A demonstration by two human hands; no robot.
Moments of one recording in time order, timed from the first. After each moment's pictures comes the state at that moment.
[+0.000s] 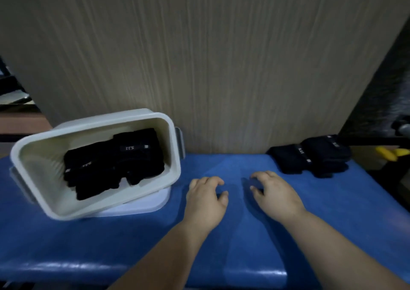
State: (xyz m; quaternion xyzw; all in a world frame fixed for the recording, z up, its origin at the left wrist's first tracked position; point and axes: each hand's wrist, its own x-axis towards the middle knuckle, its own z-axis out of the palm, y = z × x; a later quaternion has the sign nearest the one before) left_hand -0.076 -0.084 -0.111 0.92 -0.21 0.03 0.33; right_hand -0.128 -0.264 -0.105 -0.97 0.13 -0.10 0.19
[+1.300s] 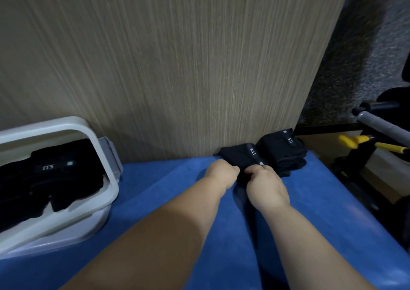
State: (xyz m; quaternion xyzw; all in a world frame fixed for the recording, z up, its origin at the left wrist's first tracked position) left_hand -0.031 -0.282 -0.102 0.87 -0.09 -0.23 0.43; right_hand -0.129 -0.350 -0.101 -0.90 0.30 -0.12 0.29
